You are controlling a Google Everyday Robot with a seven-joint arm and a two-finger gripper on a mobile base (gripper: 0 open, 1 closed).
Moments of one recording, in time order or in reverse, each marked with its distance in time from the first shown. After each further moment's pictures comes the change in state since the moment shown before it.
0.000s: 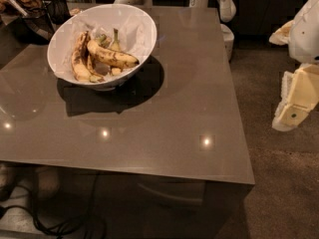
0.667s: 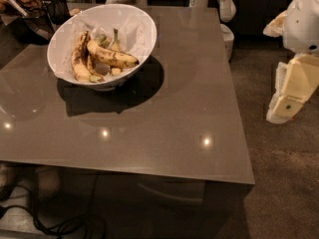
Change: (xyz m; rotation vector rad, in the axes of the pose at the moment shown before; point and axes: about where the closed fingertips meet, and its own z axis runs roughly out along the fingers) arm -0.016 -0.004 -0.009 0.005 -0.011 -0.019
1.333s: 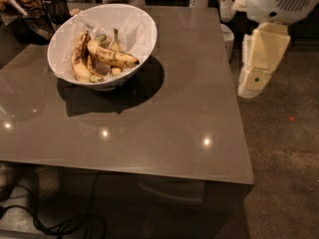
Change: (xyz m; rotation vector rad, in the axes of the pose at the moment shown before) arm -0.063 -0.018 -0.016 0.024 0.030 -0.104
